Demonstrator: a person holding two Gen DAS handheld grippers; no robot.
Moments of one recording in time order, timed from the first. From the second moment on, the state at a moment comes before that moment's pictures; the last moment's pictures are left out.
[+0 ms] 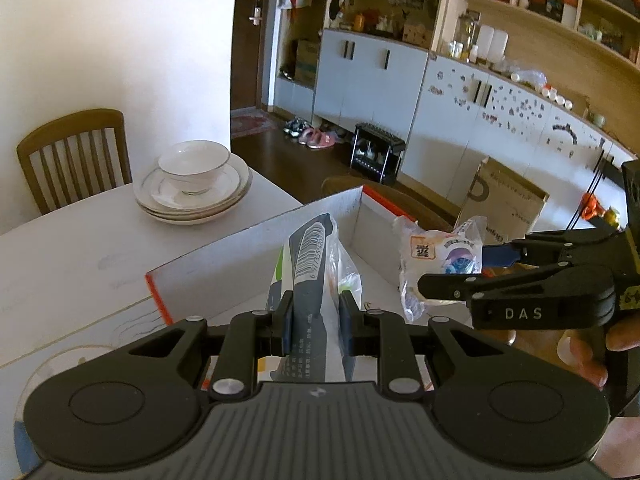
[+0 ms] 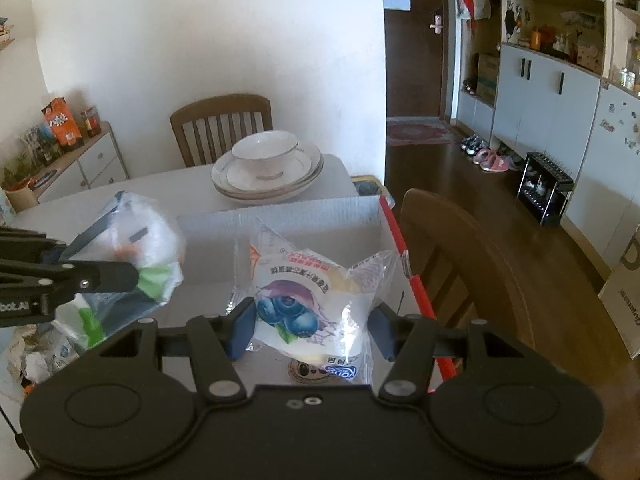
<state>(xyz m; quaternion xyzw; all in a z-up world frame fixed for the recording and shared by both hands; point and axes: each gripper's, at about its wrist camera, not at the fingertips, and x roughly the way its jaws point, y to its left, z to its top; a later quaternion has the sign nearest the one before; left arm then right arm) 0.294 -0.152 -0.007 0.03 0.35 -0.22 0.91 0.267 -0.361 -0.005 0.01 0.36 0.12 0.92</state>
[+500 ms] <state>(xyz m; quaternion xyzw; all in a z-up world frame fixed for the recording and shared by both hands) 0.360 -0.175 -0.047 0.04 0.40 -0.23 0.89 0.294 -0.346 -0.037 -0.03 0.42 0.16 0.89</state>
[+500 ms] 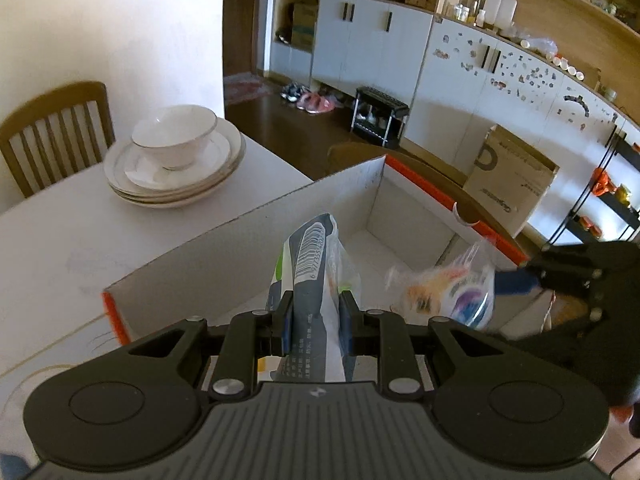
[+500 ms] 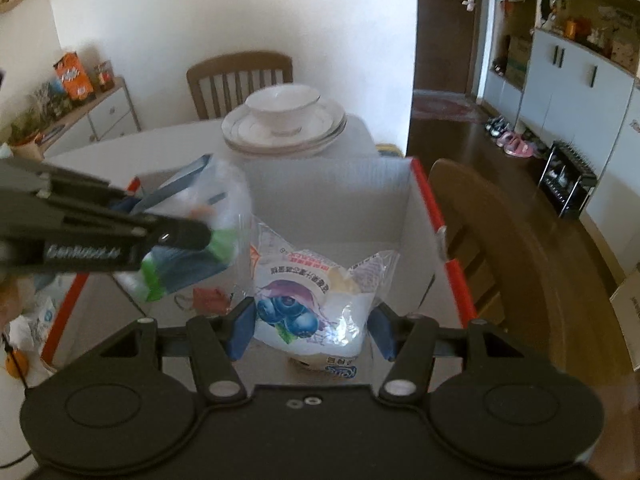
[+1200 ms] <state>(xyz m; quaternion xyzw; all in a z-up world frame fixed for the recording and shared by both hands) 0.407 -0.195 -0.095 0.06 0.50 -0.23 0.83 0.315 -0.327 -0.066 -0.08 0.51 0.20 0.83</state>
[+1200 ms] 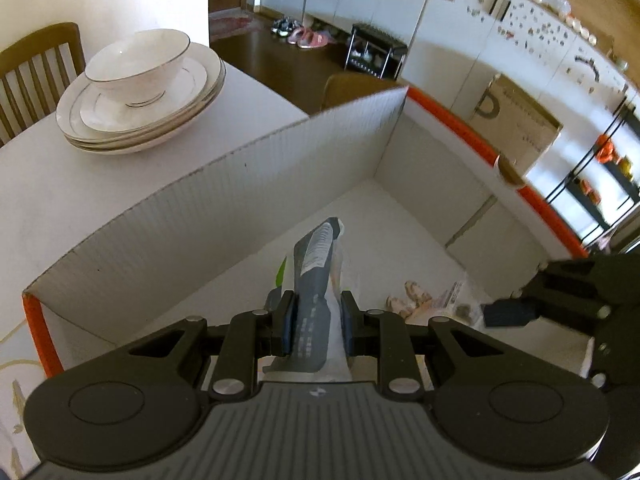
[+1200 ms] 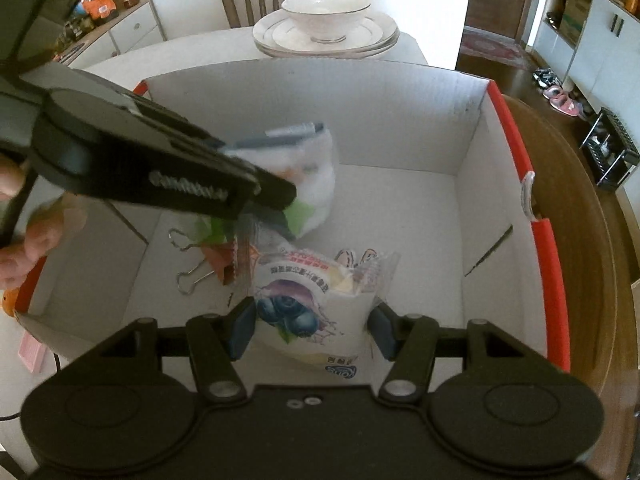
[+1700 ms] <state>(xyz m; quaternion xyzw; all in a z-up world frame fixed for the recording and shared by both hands) 0.404 -0.200 -0.094 0.07 0.50 -0.22 0.84 0.320 -0.315 -0.070 -0.11 0.52 0.21 0.82</state>
